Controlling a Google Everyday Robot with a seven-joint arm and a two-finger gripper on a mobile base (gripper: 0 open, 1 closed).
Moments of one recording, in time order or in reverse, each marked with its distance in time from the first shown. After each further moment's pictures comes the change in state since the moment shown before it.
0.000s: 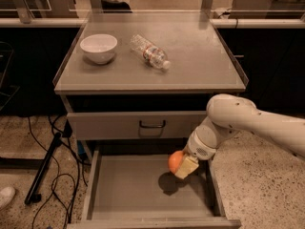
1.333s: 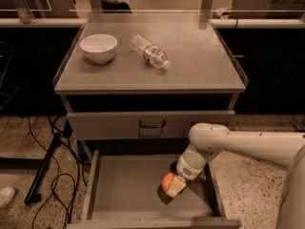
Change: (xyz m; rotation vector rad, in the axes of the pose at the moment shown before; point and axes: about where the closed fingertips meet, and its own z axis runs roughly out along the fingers) arm 0.034 -0.004 0.127 -0.090 0.074 0.157
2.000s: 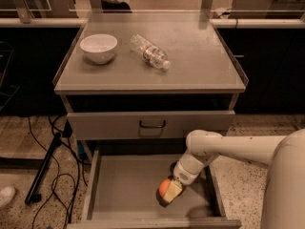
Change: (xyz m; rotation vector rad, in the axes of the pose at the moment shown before) arm 0.004 -0.004 0.040 -0.059 -0.006 0.040
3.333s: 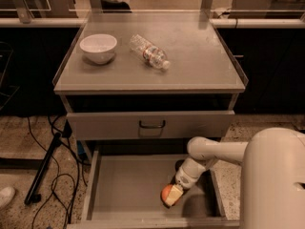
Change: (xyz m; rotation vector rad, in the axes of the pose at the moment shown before) arm 0.025 -0.039 0.060 -0.085 0.025 0.094
